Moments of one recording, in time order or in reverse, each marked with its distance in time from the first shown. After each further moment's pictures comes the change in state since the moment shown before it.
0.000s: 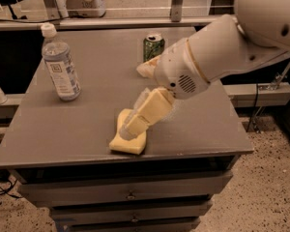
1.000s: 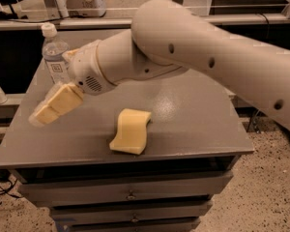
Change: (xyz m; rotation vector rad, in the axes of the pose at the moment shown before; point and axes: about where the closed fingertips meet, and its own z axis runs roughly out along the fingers) arm -0.116 -0.011 0.130 0.003 -0.258 -0.132
